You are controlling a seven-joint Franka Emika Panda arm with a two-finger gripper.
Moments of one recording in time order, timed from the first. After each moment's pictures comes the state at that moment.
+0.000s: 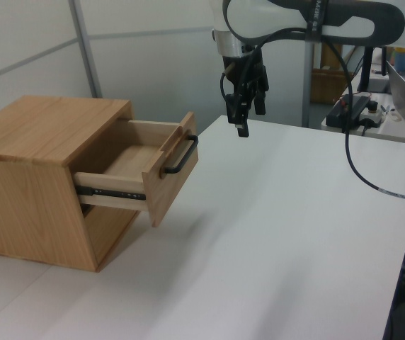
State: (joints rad) arm -0.11 0.04 0.15 -1.43 -0.13 1.41 -0.06
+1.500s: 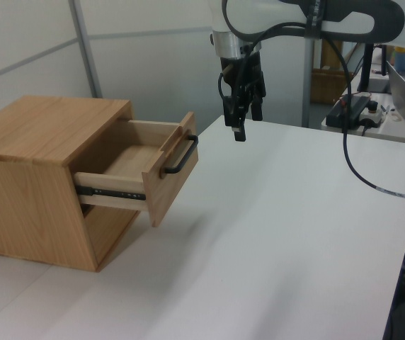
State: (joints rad) arm -0.12 0.04 0.15 -1.43 -0.06 1.40 -0.07
